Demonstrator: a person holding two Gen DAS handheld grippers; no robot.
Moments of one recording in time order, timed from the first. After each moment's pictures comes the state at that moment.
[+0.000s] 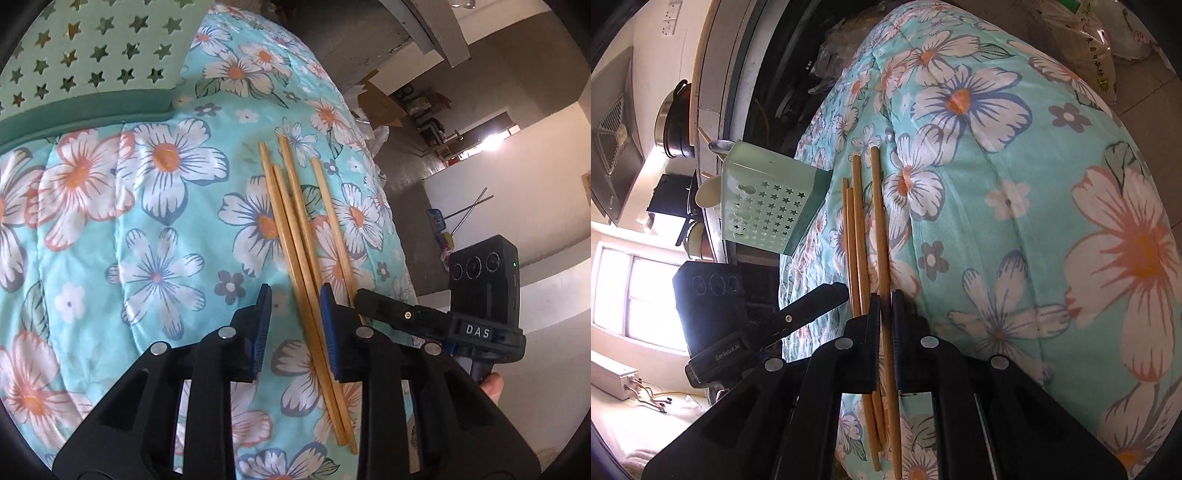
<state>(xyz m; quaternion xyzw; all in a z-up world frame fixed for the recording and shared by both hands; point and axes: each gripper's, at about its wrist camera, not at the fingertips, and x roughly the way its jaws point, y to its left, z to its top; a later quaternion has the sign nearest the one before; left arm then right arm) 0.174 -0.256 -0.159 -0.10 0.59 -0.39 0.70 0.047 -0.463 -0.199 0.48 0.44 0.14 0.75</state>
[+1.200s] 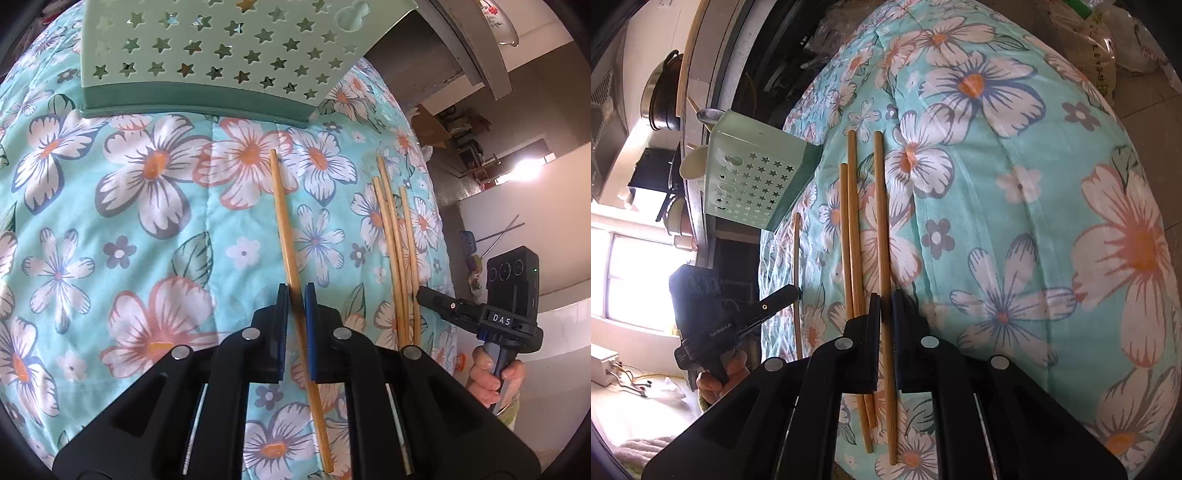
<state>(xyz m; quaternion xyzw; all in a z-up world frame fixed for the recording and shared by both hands) 0.181 -0.160 -0.149 -0.09 0.61 -0.30 0.73 0.056 -0.448 -0.186 0.42 0.50 0.13 0.75</state>
